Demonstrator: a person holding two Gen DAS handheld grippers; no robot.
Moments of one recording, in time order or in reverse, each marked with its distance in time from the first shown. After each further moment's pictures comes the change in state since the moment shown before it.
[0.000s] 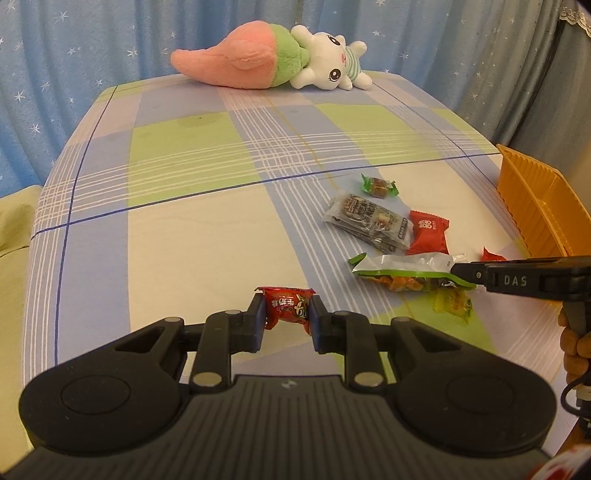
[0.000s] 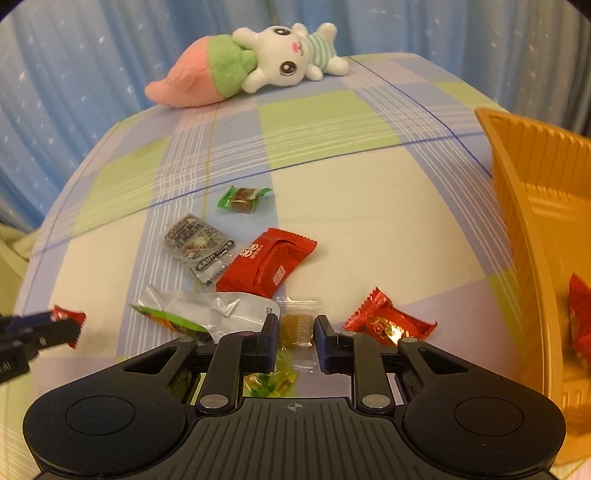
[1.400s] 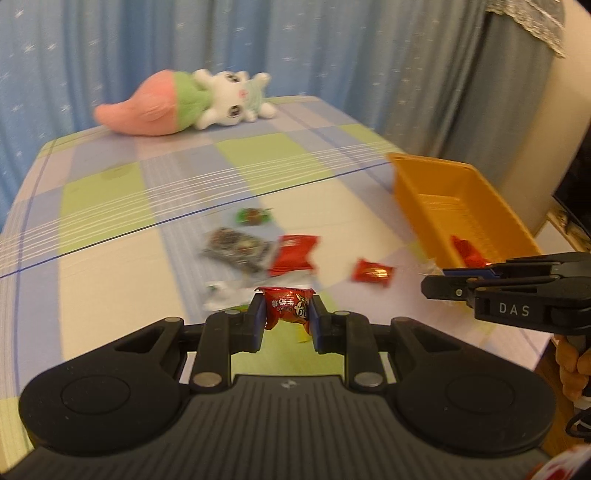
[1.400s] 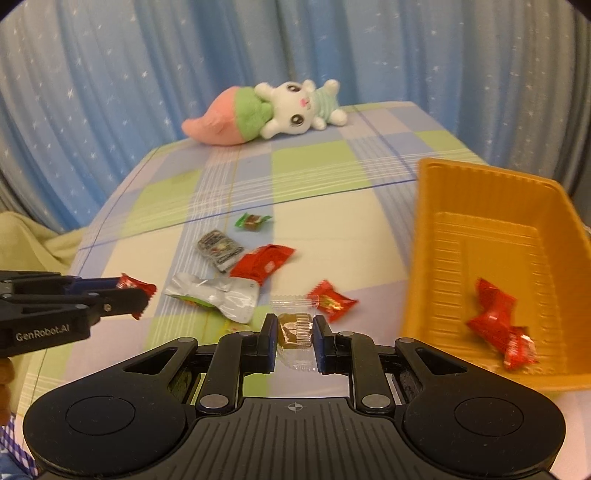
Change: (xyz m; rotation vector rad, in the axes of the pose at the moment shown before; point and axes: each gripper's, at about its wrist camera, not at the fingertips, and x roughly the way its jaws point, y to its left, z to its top) left arm -0.059 -0.102 -0.001 0.130 -0.080 -0.148; right arm -0.120 -0.038 -0.032 -0.039 -0.116 0.066
